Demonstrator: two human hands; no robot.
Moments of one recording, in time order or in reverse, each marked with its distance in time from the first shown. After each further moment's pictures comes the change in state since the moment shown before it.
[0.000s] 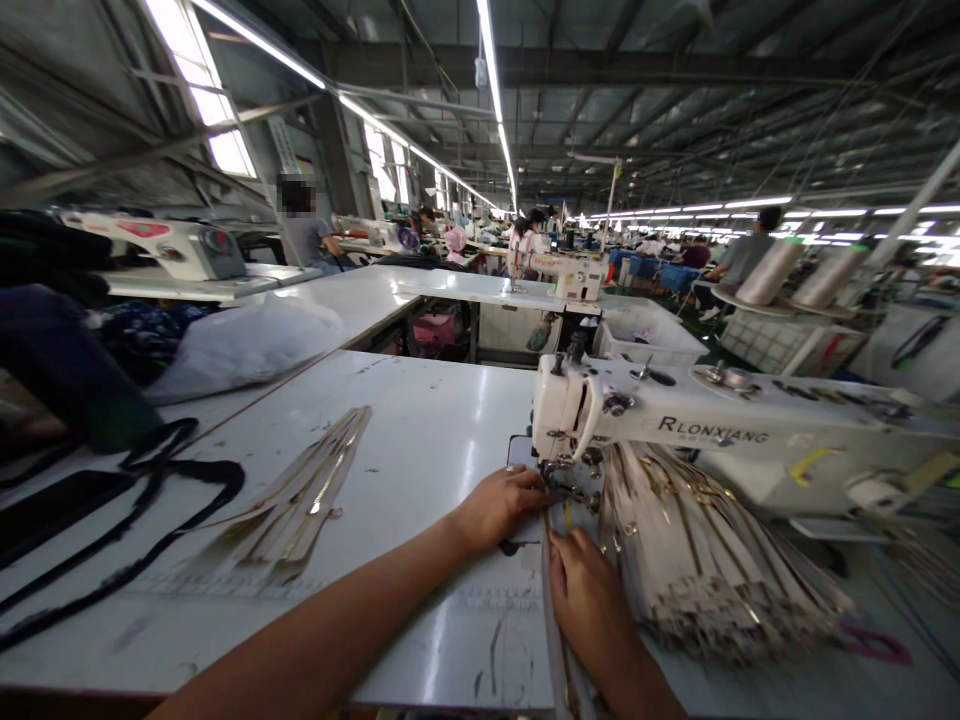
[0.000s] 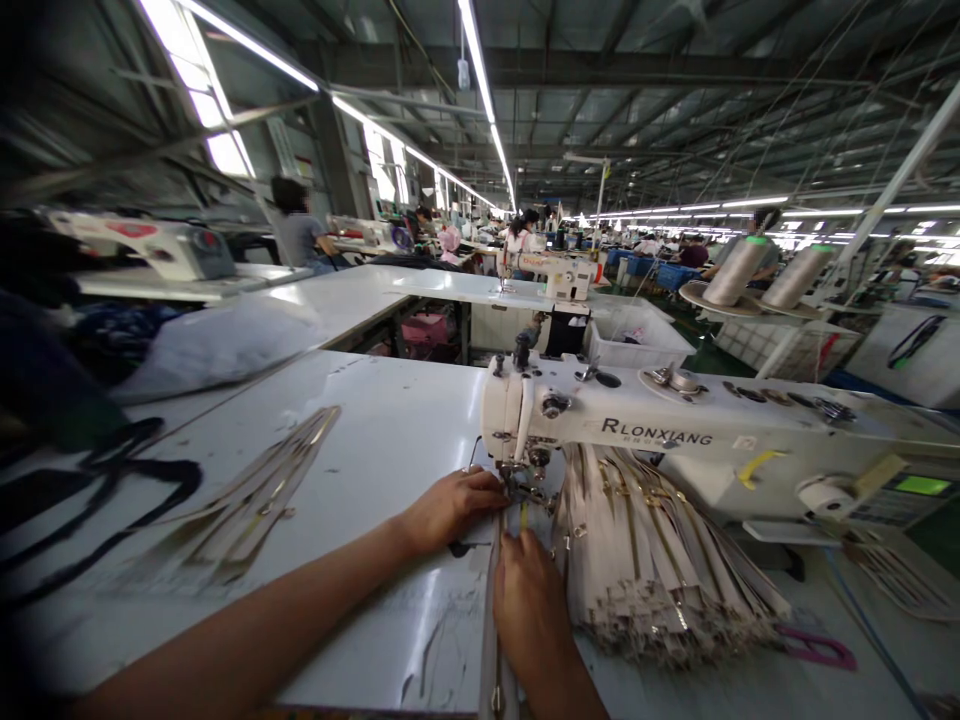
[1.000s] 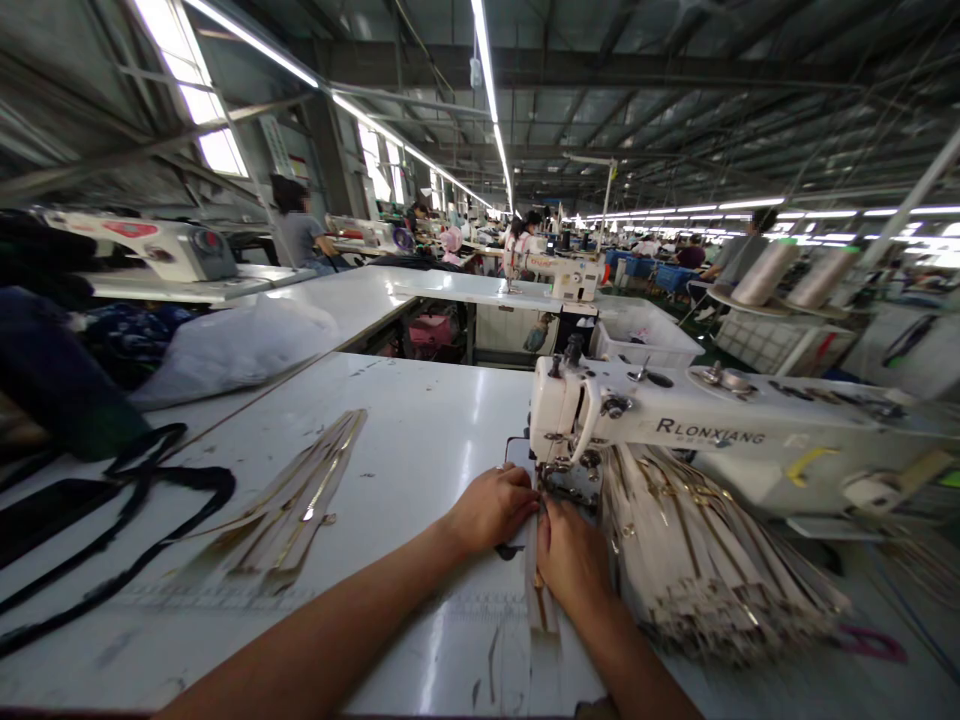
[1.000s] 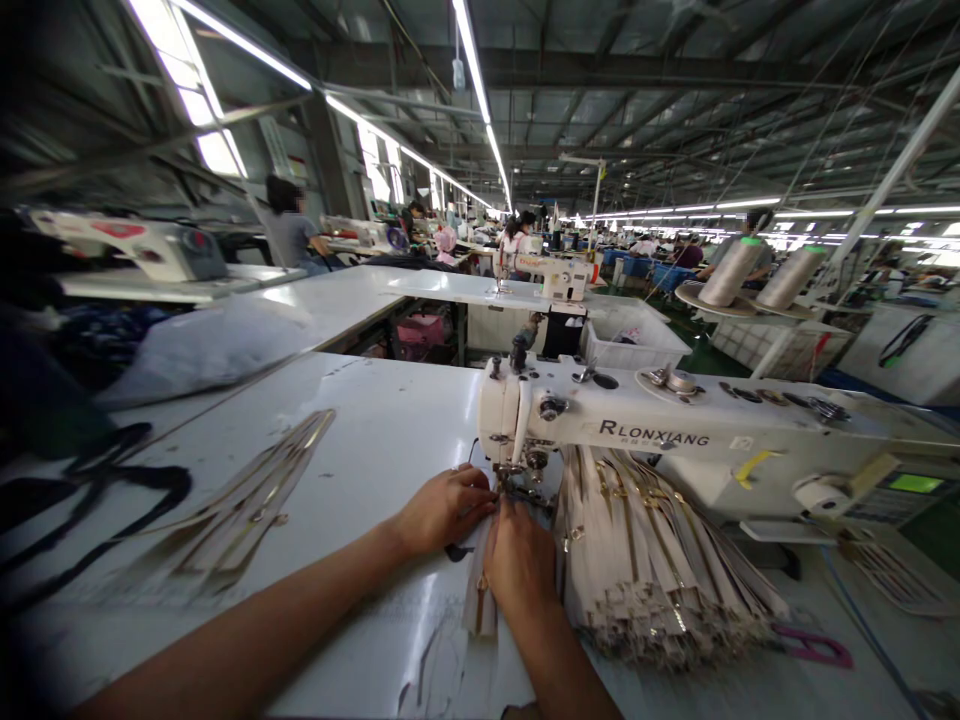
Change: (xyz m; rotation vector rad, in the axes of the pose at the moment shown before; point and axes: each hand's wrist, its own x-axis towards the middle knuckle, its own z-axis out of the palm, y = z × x) left_hand -0.004 0.000 -0.001 0.060 0.015 -0.134; right_hand 0.040 -0.010 -0.003 -0.156 -0.018 0.086
